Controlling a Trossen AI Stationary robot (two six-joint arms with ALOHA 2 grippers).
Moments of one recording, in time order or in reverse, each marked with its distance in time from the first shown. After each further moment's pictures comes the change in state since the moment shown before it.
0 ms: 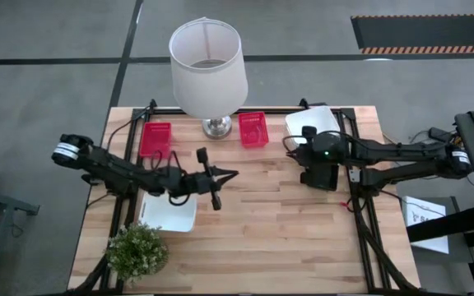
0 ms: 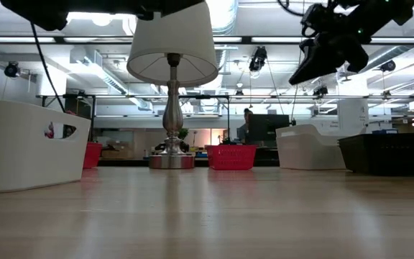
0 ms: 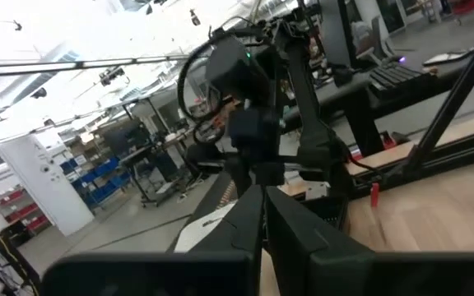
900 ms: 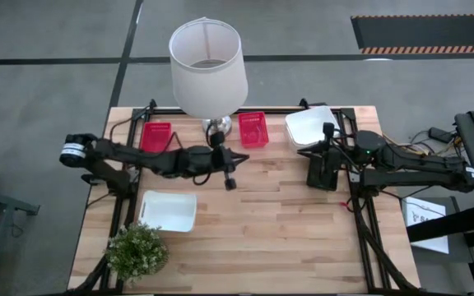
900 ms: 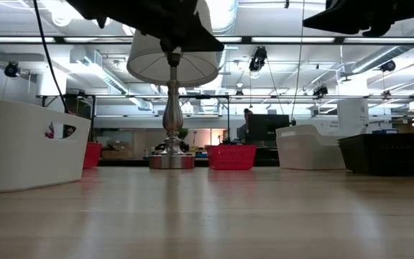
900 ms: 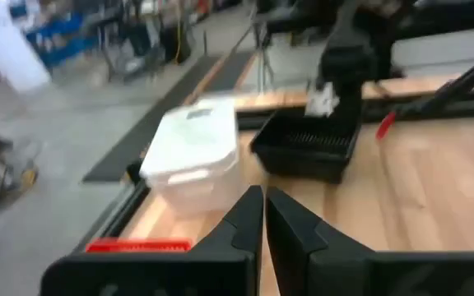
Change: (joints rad) left arm 0.215 0.065 0.256 -0.579 0.119 -0.378; right arm -0.029 -0.373 -0.167 0.309 -0.238 -0.184
